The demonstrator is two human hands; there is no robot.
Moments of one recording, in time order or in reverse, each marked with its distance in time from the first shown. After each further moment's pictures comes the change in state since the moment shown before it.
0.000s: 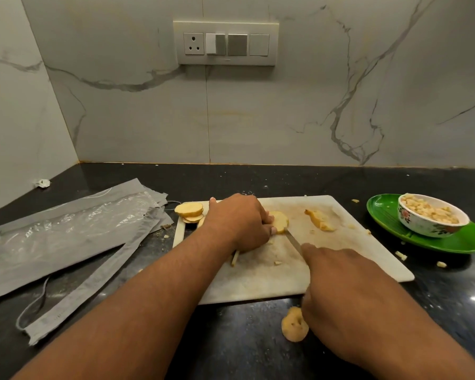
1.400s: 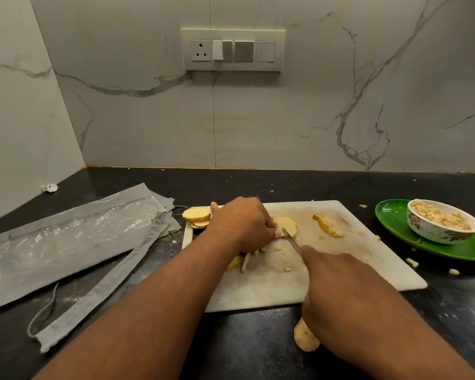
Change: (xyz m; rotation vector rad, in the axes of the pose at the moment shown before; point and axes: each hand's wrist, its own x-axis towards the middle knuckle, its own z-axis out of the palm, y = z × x) left_hand 0.006 -0.009 -0.001 -0.081 0.010 -0.043; right_hand 0.015 -0.006 0.011 -0.007 0.000 0.032
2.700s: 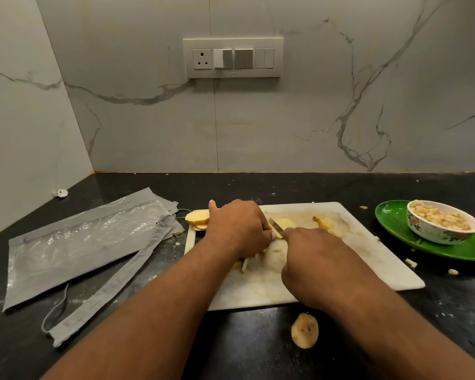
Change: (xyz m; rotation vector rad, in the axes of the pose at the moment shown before) left_hand -0.009 -0.001 0.003 0.097 0.138 -0.014; right_hand 0.040 -0.010 0.001 -0.014 0.124 0.012
